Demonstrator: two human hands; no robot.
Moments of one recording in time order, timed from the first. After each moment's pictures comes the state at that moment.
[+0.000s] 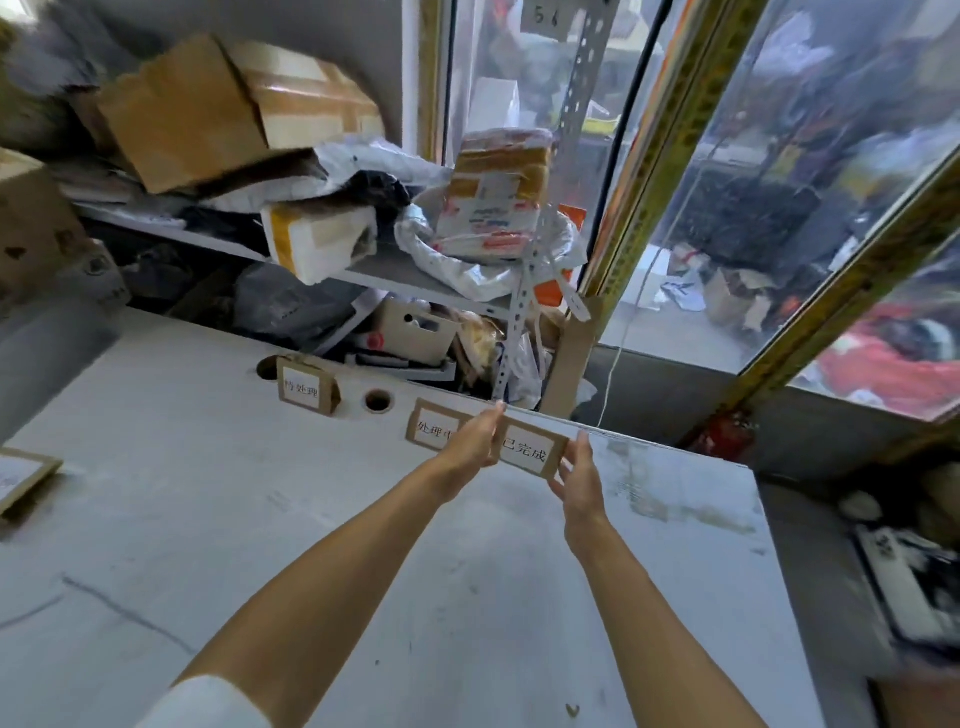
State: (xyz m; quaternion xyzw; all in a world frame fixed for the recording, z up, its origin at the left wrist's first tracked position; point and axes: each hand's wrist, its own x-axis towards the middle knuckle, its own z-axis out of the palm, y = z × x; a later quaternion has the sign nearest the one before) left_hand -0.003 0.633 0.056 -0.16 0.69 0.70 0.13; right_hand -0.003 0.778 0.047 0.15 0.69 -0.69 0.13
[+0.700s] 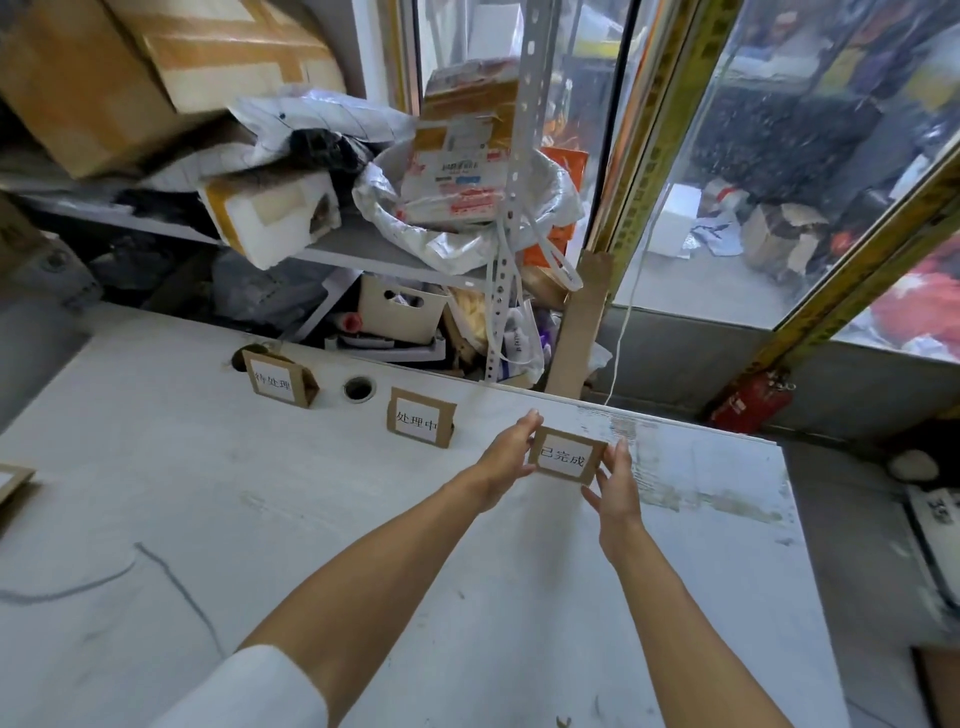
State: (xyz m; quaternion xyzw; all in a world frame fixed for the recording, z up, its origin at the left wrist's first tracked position) left_hand -0.047 0.709 0.023 -0.19 0.65 0.71 0.21; right_hand -0.056 0.851 -0.021 0.24 0.66 -0.70 0.15
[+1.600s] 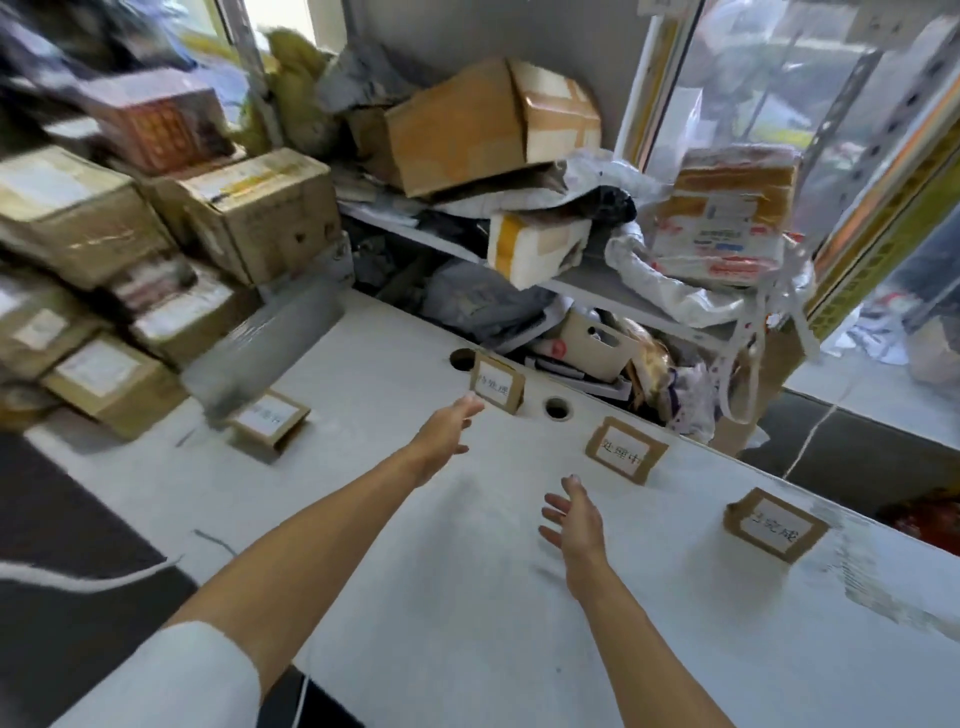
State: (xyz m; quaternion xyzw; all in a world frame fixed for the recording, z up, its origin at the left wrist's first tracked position) left_hand 0.111 0.380 0.040 -0.28 0.71 0.65 0.02; right_hand 0.088 0.585 -0.008 0.14 0.69 -0.66 0.28
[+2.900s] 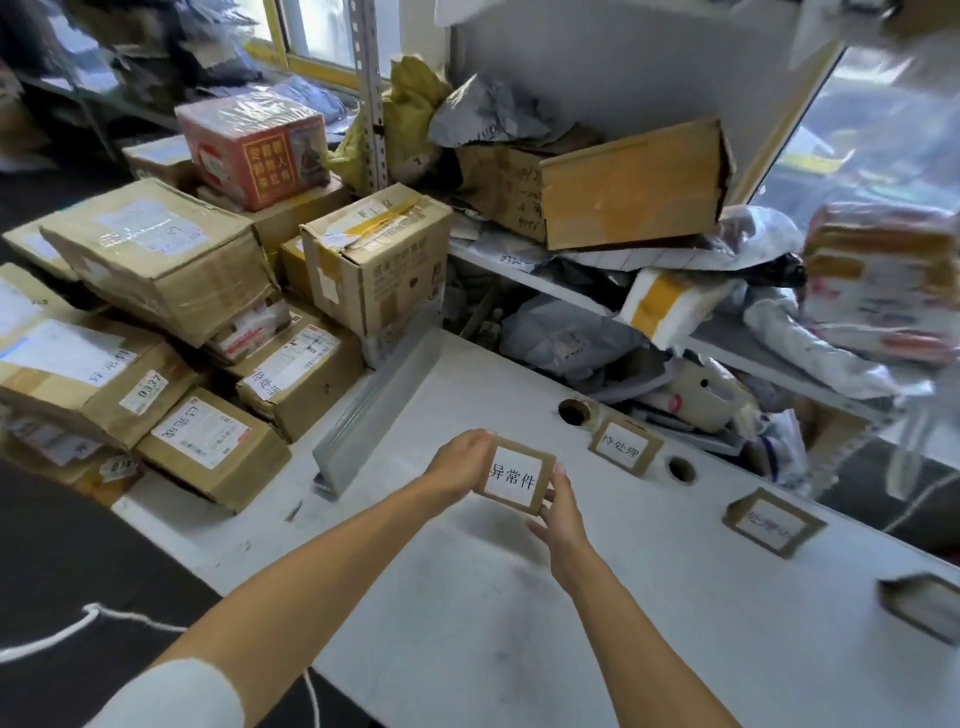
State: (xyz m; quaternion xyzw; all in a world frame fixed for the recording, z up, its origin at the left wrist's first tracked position) left_hand 0.175 0.138 0.031 -0.31 0.72 0.62 0.05; right_hand 0.140 0.294 0.013 0.08 0.71 -0.62 0.33
